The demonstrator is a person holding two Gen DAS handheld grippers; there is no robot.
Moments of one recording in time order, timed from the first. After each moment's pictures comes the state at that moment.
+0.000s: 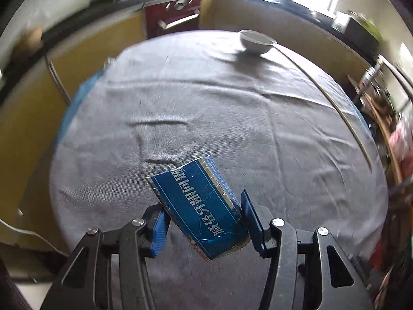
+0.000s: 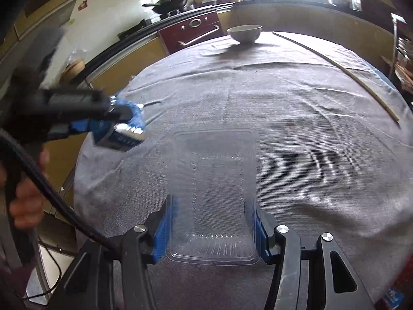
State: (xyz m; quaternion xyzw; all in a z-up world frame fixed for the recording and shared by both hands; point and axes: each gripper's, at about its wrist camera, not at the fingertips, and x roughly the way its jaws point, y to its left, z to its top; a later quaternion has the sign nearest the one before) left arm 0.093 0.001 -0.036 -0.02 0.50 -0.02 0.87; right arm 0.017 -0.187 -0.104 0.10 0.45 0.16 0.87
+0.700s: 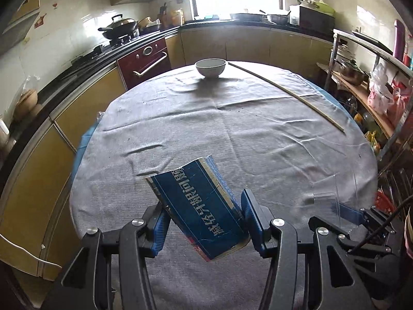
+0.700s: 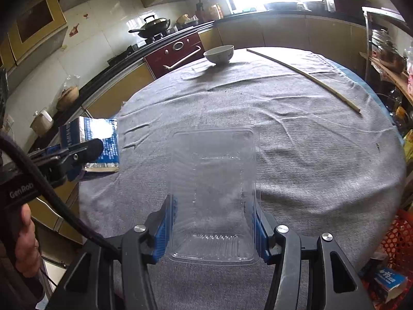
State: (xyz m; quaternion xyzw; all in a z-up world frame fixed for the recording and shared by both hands) left arm 0.018 -0.059 -0.006 0.09 0.41 -0.06 0.90; right arm -0.024 -0.238 -0.078 0.14 0.41 0.12 0.89
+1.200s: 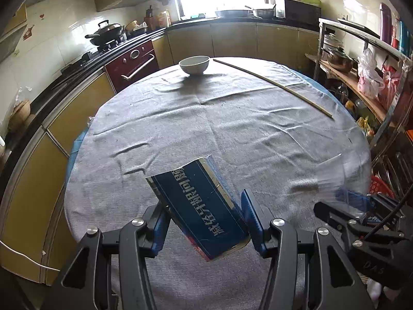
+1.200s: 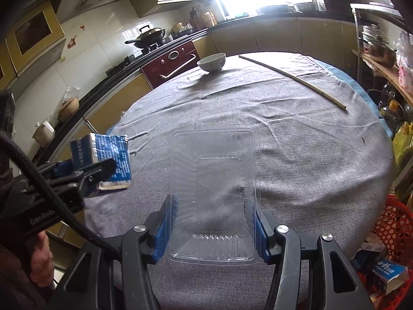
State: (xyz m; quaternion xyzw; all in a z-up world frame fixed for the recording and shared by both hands) left arm 0.001 -0.082 -0.016 0.12 0.42 -0.08 0.90; right arm -0.044 -0.259 -0.070 0.16 0.40 0.11 0.90
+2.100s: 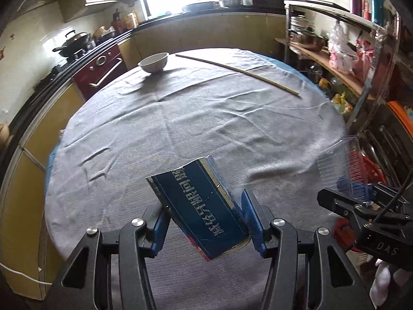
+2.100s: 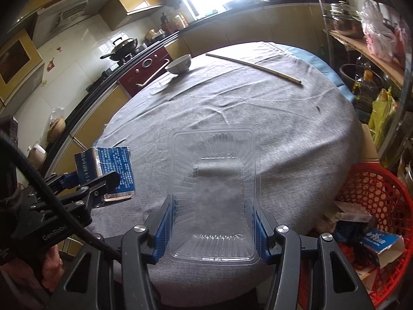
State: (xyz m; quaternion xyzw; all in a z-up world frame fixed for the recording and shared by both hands) left arm -0.014 -0.138 -0.030 0.15 0.43 -0.16 0.88; right arm -0.075 -0.318 -0.085 0.22 0.41 0.06 0.88
